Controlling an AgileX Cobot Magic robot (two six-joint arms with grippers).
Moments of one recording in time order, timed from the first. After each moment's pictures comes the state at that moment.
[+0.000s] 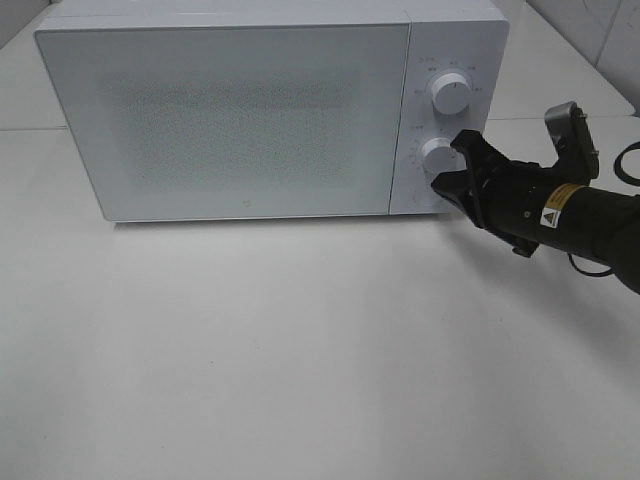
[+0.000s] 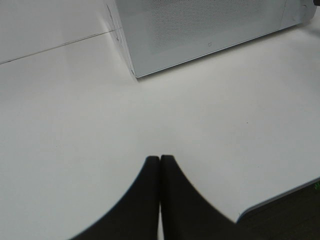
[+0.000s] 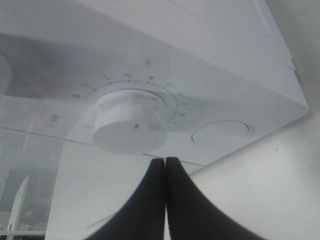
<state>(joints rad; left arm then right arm) -0.19 -0.01 -0.50 -0.08 1.06 0.22 0.17 1.98 -0.66 -0.53 -0.97 1.24</state>
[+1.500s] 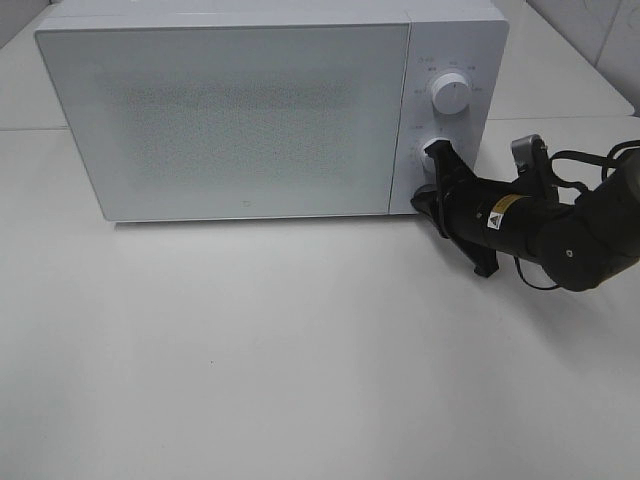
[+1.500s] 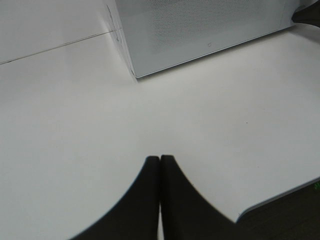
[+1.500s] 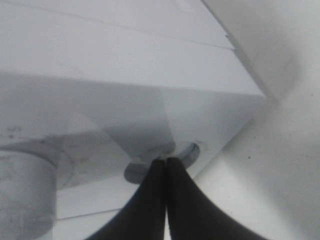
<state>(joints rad) -0.19 -0.01 -0.50 -0.09 1.06 0.22 0.26 2.14 -0.81 -0.28 -0.86 1.35</state>
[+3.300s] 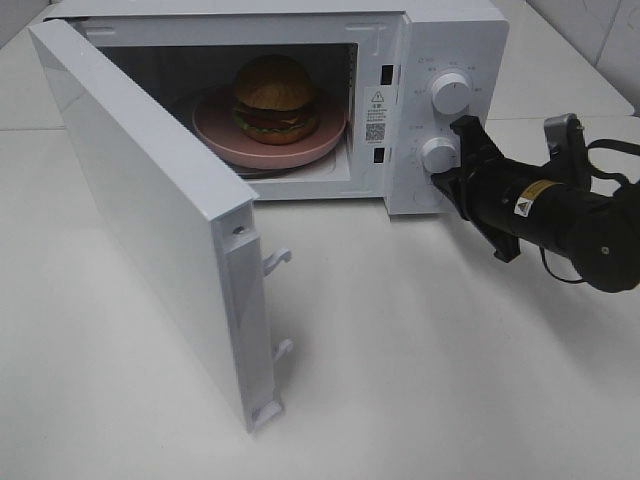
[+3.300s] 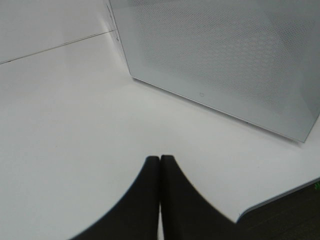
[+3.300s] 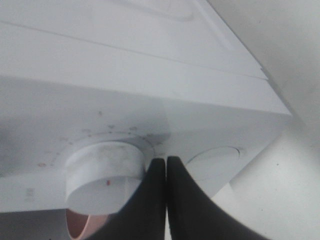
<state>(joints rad) -0.19 -0.01 -0.50 -0.09 1.06 0.22 0.26 2.01 -0.69 -0.24 -0.93 1.30</state>
